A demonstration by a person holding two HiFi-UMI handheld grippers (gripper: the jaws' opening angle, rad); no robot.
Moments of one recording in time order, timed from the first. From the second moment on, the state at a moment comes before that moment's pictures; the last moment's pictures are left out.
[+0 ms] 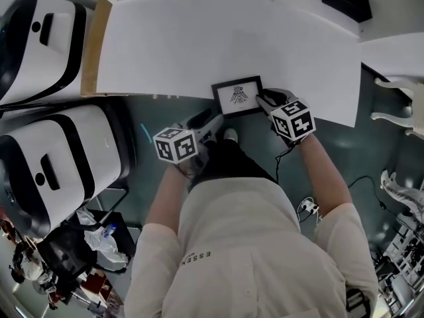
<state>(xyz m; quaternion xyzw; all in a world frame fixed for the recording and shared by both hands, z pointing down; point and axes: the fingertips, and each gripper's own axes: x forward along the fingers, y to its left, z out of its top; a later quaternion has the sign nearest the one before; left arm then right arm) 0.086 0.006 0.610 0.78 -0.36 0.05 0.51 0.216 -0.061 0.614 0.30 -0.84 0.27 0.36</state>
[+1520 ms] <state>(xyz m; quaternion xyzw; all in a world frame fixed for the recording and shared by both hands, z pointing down) 0.108 -0.029 0.593 0.70 -0.24 -0.14 0.66 0.218 -0.067 0.594 0.23 -0.87 0.35 0.25</state>
